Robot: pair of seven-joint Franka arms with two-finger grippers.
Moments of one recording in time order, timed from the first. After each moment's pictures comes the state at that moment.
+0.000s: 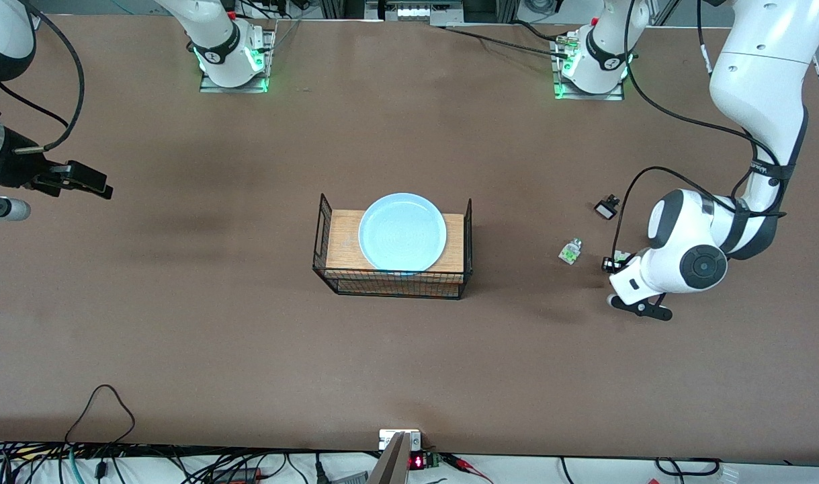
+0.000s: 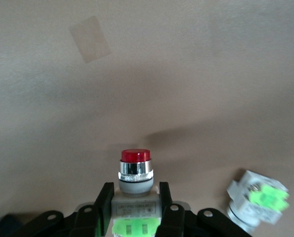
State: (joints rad) left arm 0.20 0.65 -0.28 -1.75 0.26 2.16 0.03; right arm 0.11 0.09 -0.16 -1.65 0.05 1.68 0.00
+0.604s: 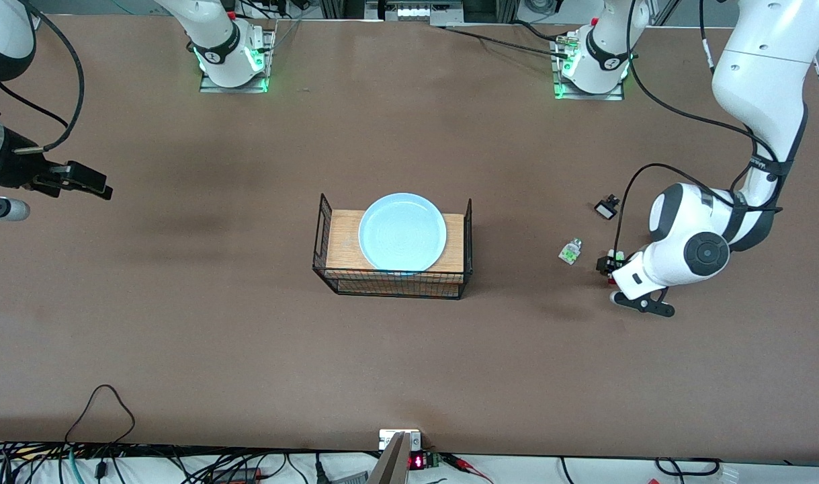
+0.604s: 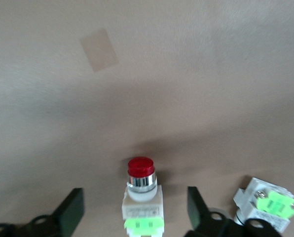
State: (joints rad) left arm 0.22 0.60 -0.29 -1.79 0.26 2.20 0.04; right arm 0.11 0.09 -0.16 -1.65 0.05 1.68 0.00
